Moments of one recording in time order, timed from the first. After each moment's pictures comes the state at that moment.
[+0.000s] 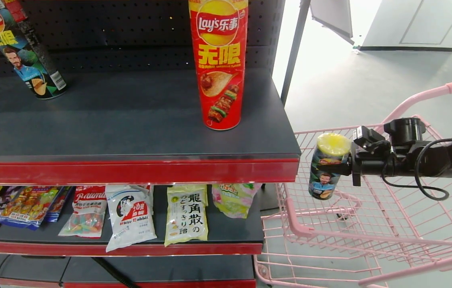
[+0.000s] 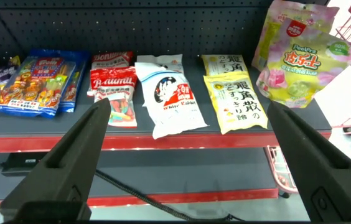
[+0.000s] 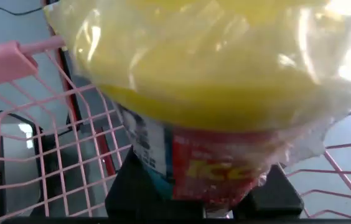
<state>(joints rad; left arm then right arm) 0.00 0.00 0.00 0.00 -0.03 -0.02 -0.08 2.10 -1.22 -0.21 1.03 -0.93</state>
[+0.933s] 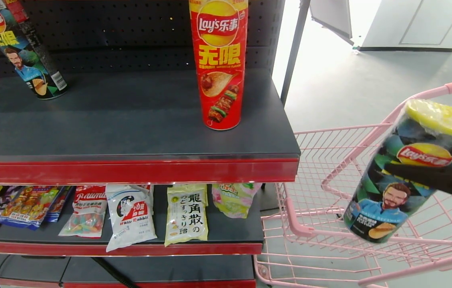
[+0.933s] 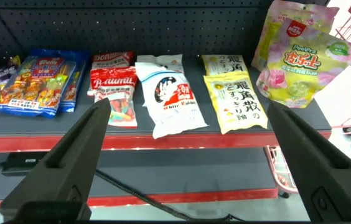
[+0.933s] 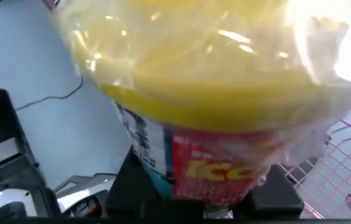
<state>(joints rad) 0.00 0.00 0.00 0.00 -0.03 -0.02 0.11 1.17 -0.73 -0.17 0.79 -0.29</state>
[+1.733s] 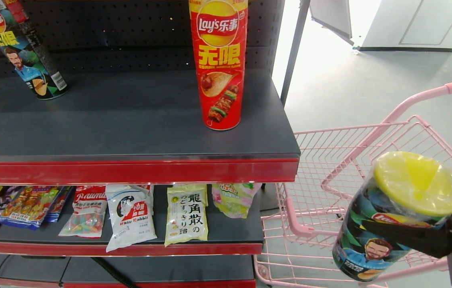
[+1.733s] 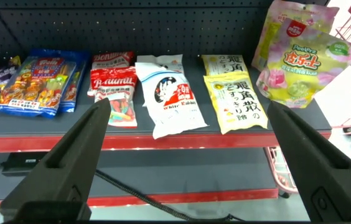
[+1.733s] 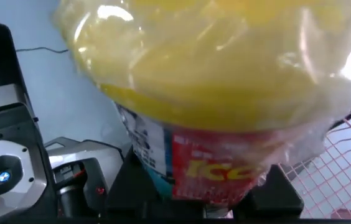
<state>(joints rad) 0.00 0.00 0.00 0.00 -0.03 -0.02 0.45 1.11 -0.60 -0.17 0.51 -0.44</state>
